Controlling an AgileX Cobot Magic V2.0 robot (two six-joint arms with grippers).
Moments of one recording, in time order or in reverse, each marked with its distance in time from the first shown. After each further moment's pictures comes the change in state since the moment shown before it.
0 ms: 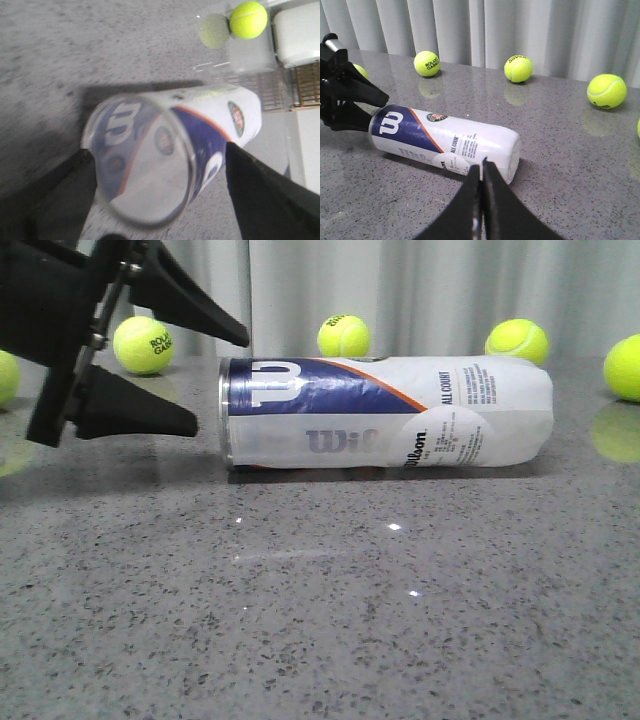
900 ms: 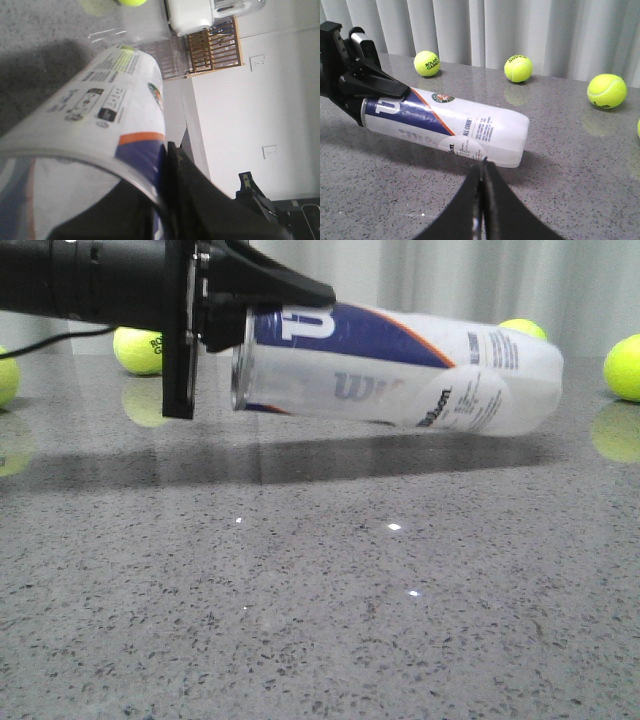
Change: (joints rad) left arm -0.069 0.131 -0.094 -0.249 0.310 0.130; right arm 0.000 0.000 0.000 0.000 0.000 0.000
